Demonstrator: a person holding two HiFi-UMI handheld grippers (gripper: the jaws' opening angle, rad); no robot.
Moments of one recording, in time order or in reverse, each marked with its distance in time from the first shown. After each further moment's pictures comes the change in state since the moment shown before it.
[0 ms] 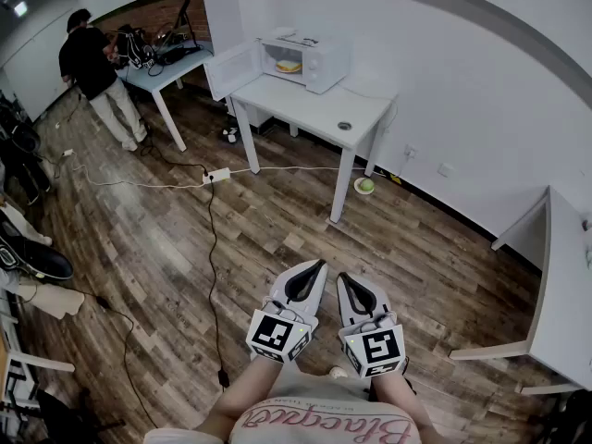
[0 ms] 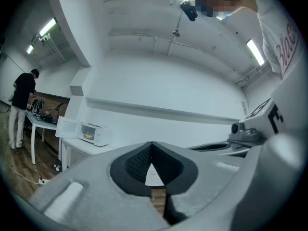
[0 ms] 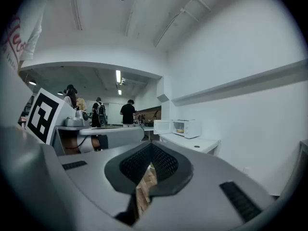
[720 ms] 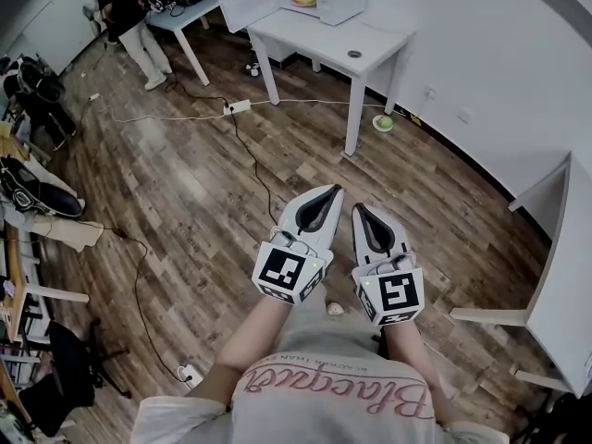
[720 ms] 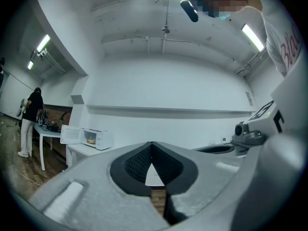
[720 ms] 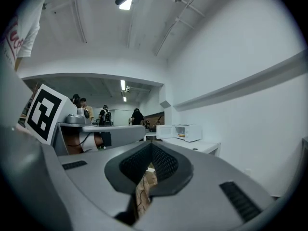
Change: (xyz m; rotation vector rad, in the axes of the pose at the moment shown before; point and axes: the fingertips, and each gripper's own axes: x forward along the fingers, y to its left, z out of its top) left arm 0.037 -0.107 0.012 0.099 -0.026 0.071; right arm -0.088 -0.069 0.006 -0.002 -0.100 0.055
